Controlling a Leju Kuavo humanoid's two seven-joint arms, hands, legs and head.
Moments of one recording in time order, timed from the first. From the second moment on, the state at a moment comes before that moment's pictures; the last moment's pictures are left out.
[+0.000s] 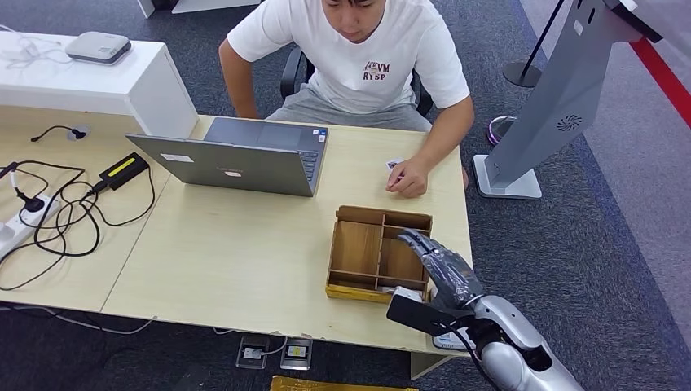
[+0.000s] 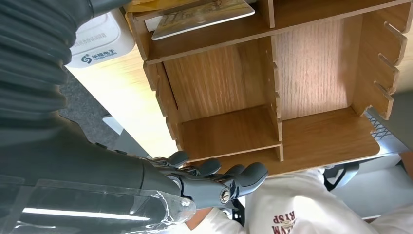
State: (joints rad) left arm -0.17 0.24 -1.09 -0.21 0.67 0.40 -0.20; right arm -0.34 -0.37 0.74 -1.47 0.72 0.05 0.02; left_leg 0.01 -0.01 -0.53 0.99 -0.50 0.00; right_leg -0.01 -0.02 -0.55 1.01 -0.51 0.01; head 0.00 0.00
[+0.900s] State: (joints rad) left arm -0.18 0.24 -1.10 -0.21 0.66 0.39 -0.20; right arm -0.34 -0.37 0.75 -1.45 0.72 0.06 0.01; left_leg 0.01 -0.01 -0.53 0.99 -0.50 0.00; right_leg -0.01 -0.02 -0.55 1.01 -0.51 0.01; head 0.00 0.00
